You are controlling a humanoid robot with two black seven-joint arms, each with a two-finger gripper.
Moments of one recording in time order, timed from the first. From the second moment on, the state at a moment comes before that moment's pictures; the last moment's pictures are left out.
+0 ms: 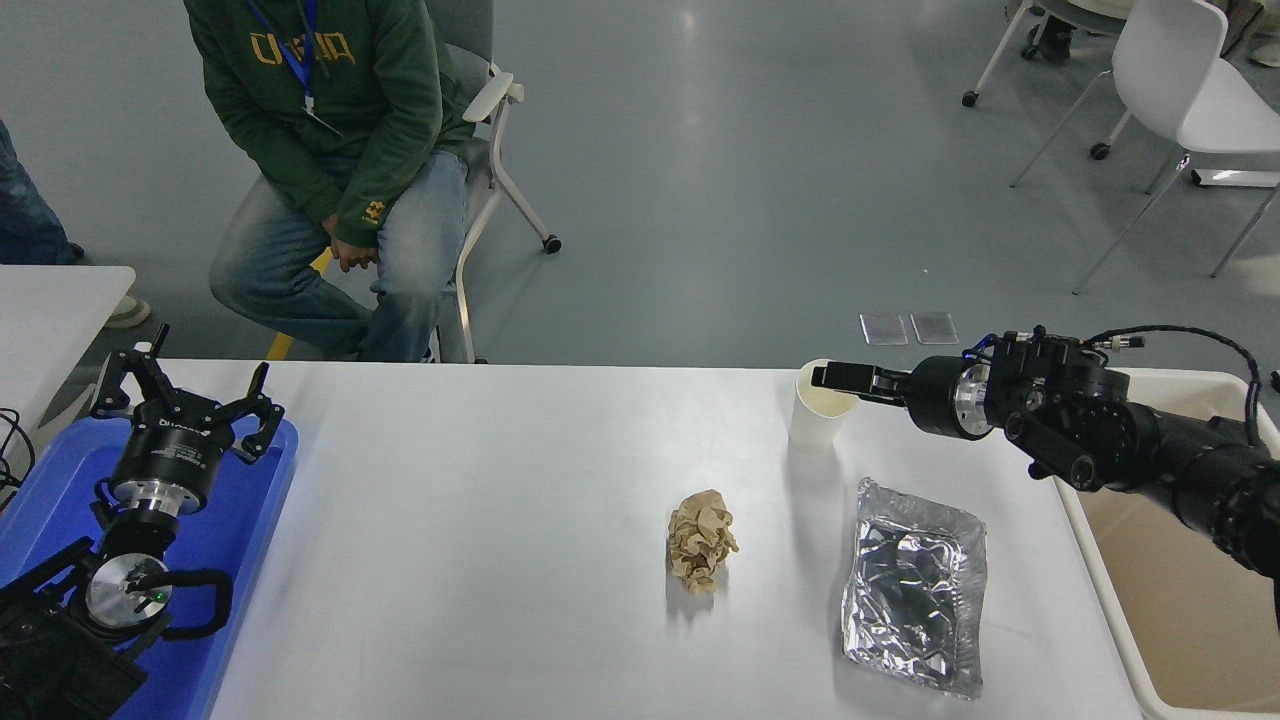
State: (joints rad) left arm -0.46 0.45 -0.83 -0.52 -0.19 -0.62 -0.53; right arm 1.06 -0.21 -0.22 0.32 -0.96 0.19 0.46
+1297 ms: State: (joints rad) left arm -0.46 0.45 -0.83 -0.52 -0.19 -0.62 -0.53; right arm 1.00 0.00 -0.36 0.01 -0.96 0.18 0.40
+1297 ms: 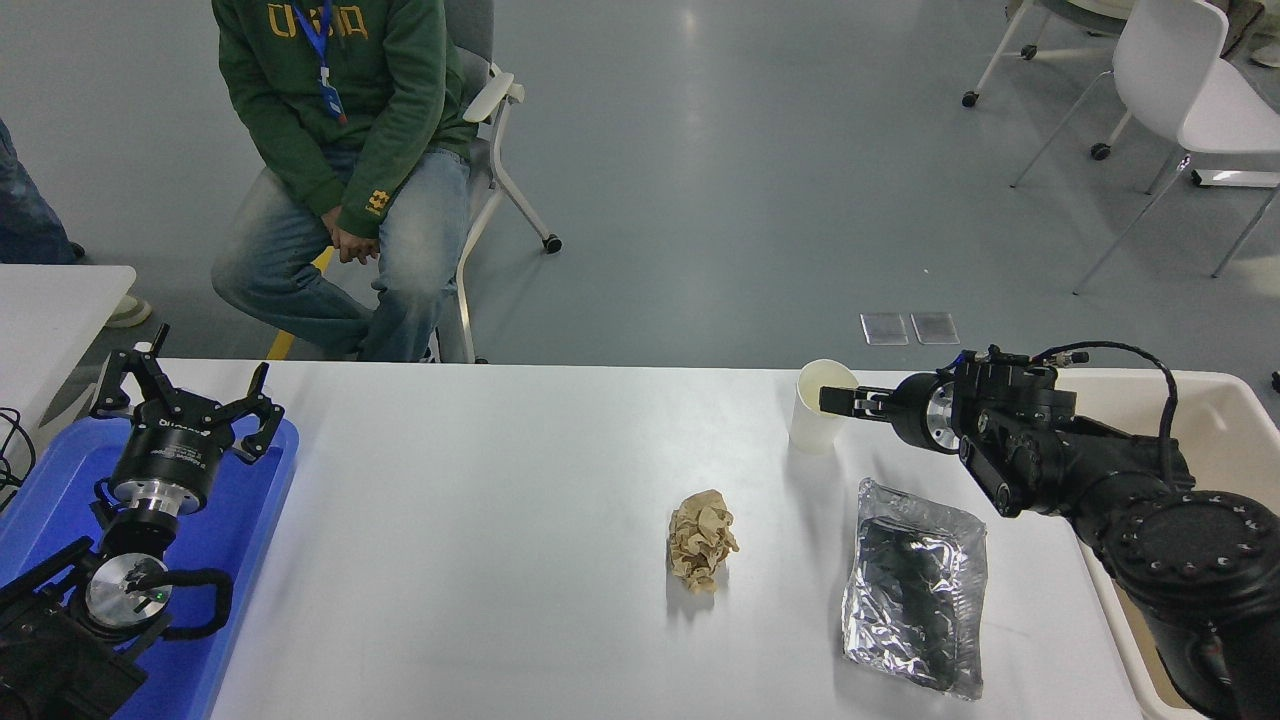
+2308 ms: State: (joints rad) left arm -0.46 0.45 -0.83 -0.52 -0.19 -0.62 -0.53; right arm 1.00 0.00 -0.41 0.00 -0.96 0.18 0.34
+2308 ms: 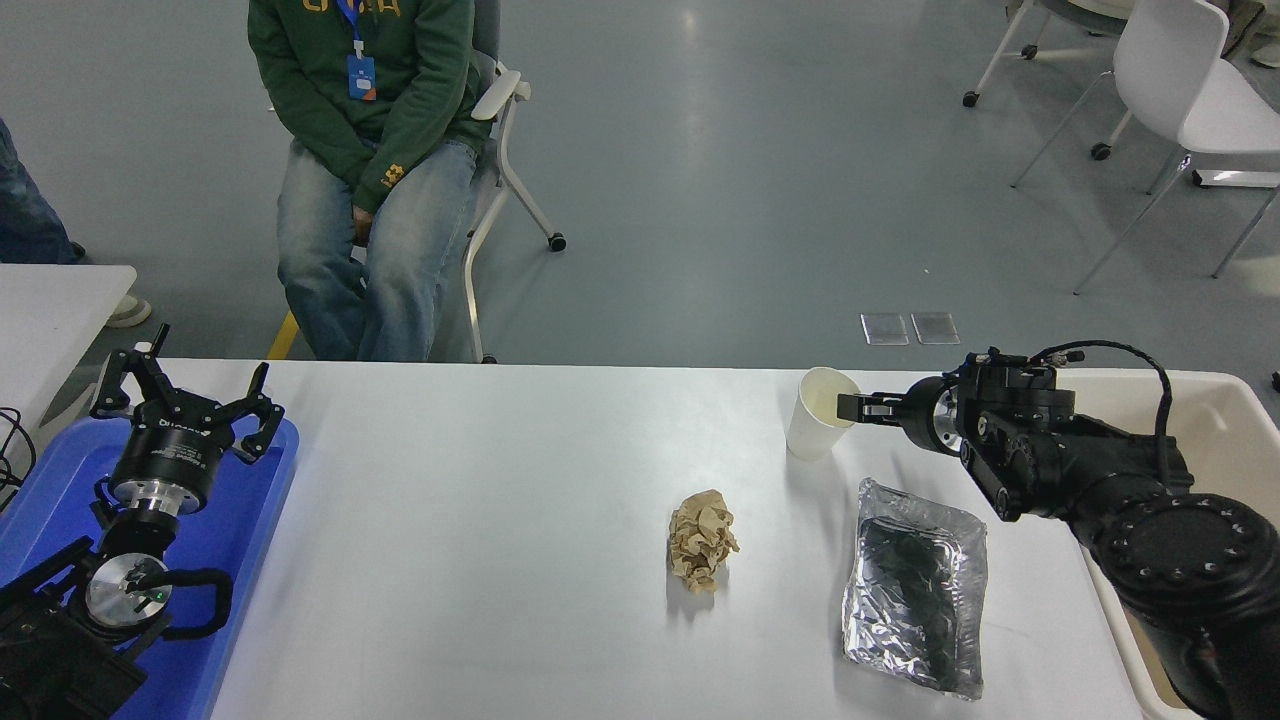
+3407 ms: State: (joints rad) left arm -0.46 0.45 -0.83 -0.52 -0.19 -0.62 -0.53; right arm 1.05 0.00 -0.41 0.03 -0.88 0.30 0.34
